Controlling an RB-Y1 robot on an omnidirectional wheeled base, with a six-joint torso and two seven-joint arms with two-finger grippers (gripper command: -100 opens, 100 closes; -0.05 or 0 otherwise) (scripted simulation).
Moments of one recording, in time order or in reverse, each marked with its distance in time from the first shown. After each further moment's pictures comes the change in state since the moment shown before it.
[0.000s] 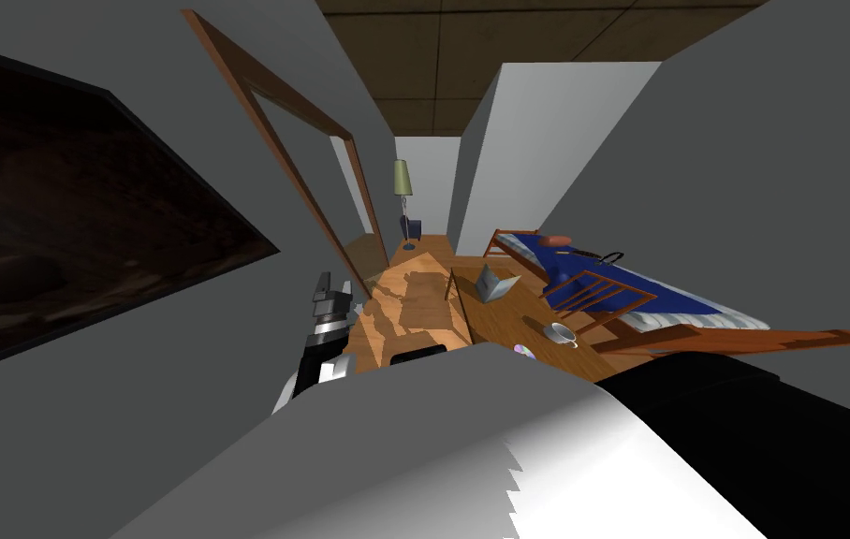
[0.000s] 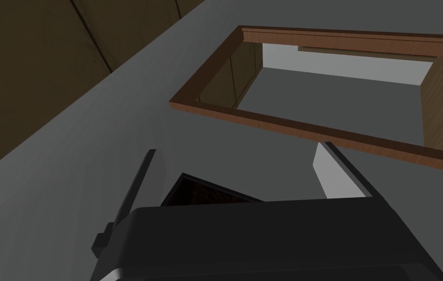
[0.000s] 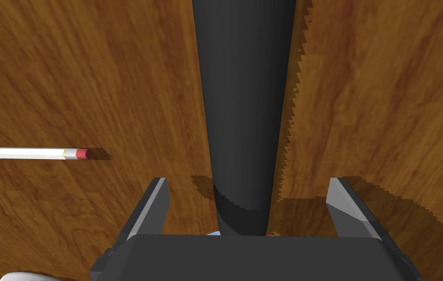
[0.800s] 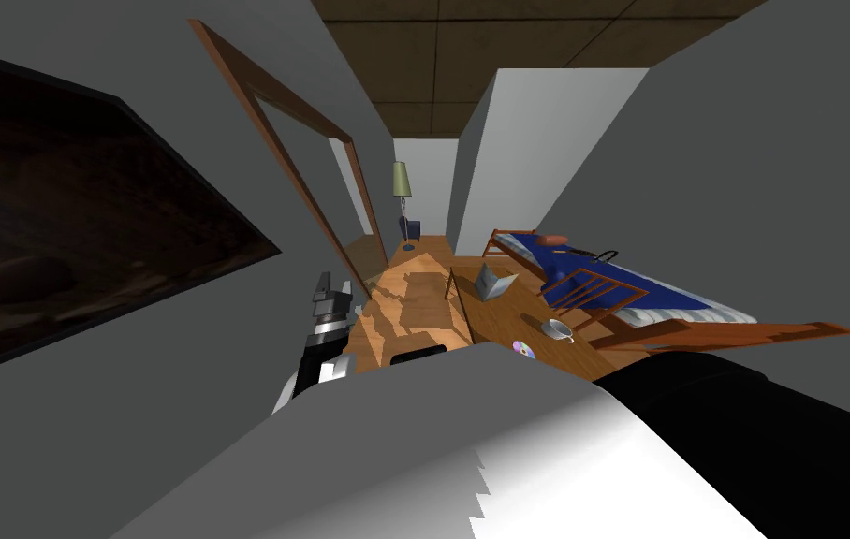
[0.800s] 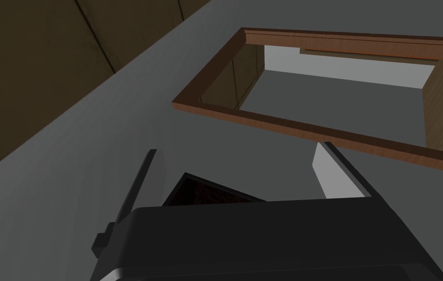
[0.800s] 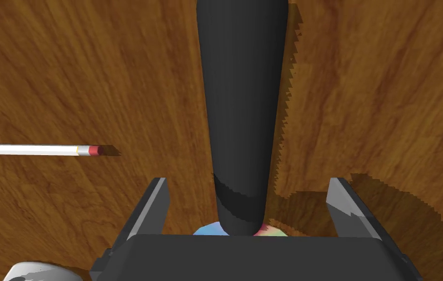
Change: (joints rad) left arm 0.000 0.000 0.000 0.000 0.000 0.000 0.000; right arm 0.076 -0.065 0.001 -0.151 -0.001 0.036 -0.058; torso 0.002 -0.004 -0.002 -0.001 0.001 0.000
